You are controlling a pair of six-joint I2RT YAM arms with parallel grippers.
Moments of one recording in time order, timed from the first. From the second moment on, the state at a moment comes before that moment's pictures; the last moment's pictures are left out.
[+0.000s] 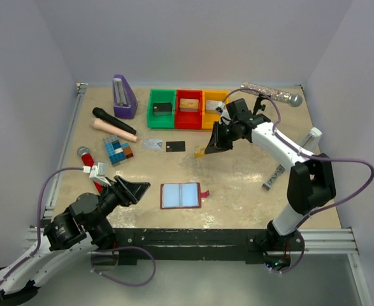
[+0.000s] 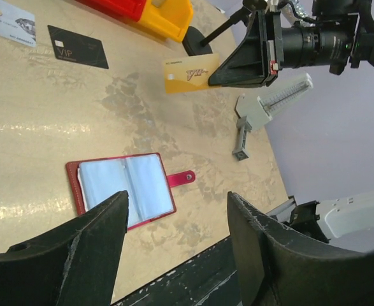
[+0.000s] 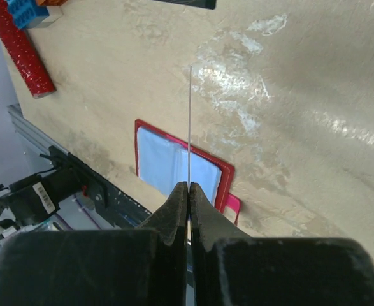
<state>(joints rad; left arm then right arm) -0.93 0.07 0.44 -0.54 -0.34 -0.91 0.42 1.62 1.28 -0.64 -0.47 0.51</state>
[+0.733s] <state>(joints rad) -0.93 0.01 0.44 -0.68 -0.34 -0.83 0.36 2.03 1.62 -0.79 -0.52 0.44</state>
